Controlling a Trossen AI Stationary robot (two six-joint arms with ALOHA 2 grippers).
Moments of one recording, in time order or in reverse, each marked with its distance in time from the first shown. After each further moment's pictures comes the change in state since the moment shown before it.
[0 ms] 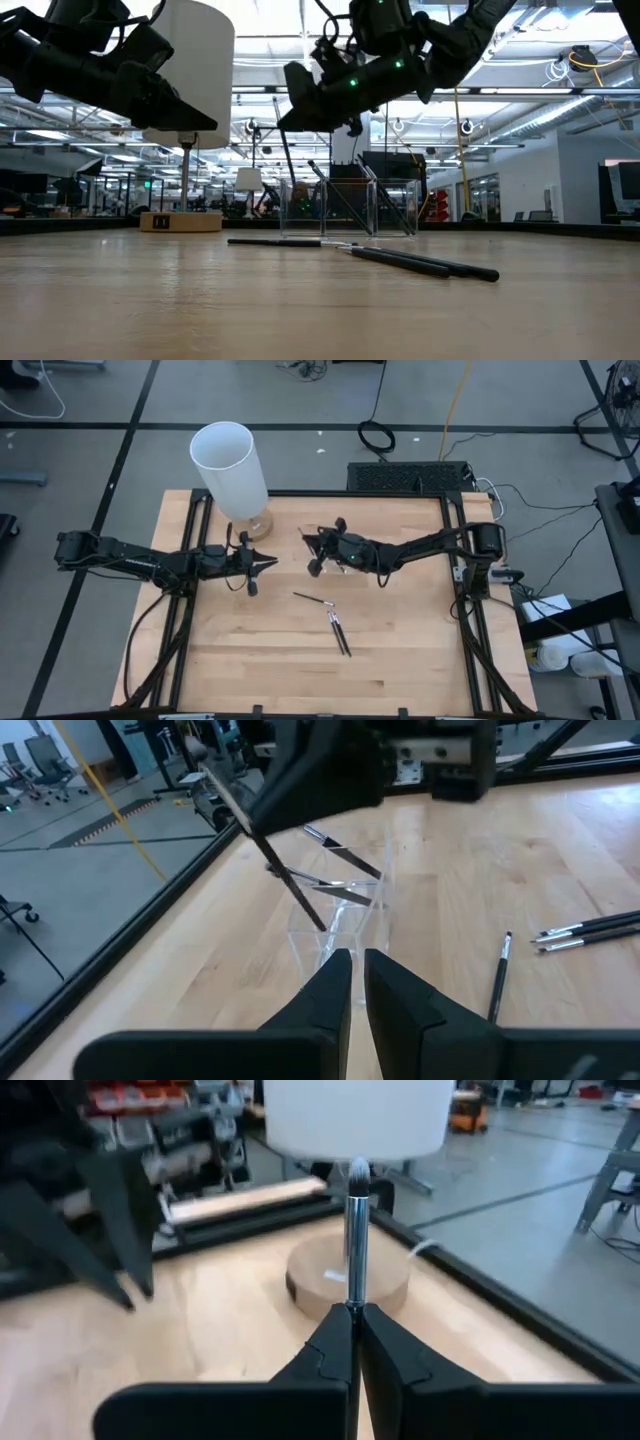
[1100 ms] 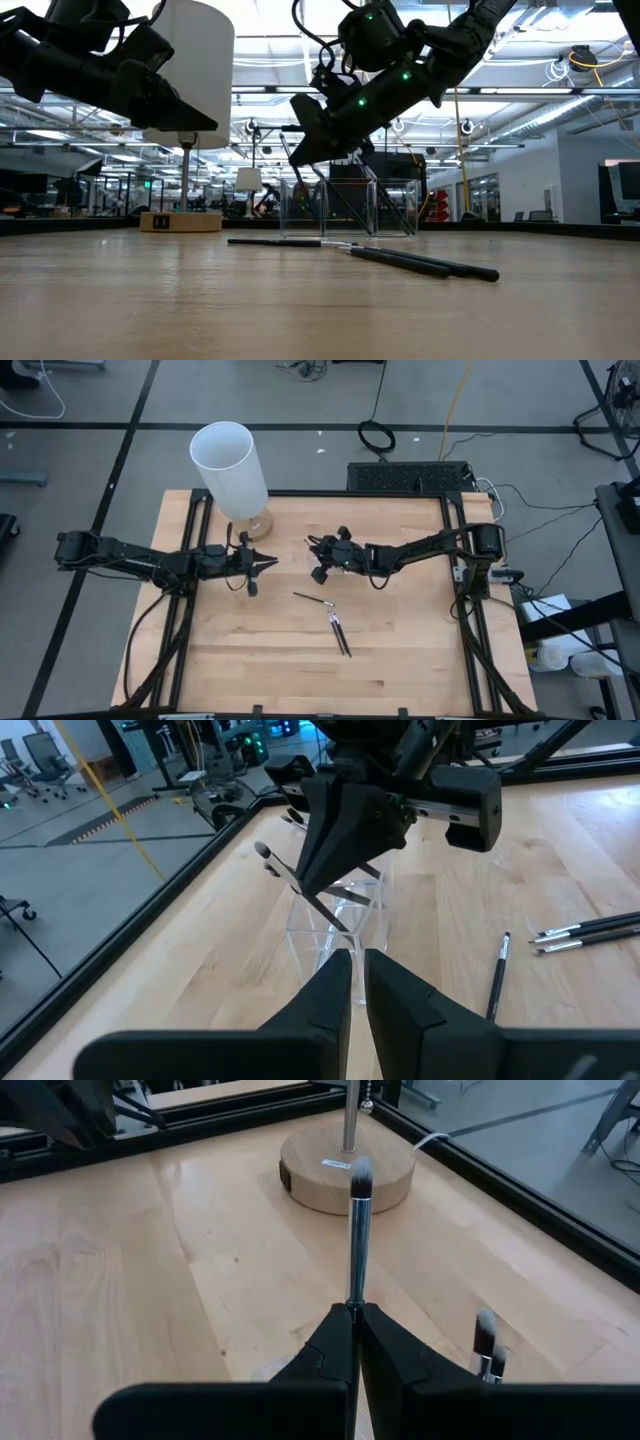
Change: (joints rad) left arm 0.000 0.000 0.000 0.000 0.001 -0.008; right arm 0.009 0.001 -0.002 -0.241 -0.003 0.086
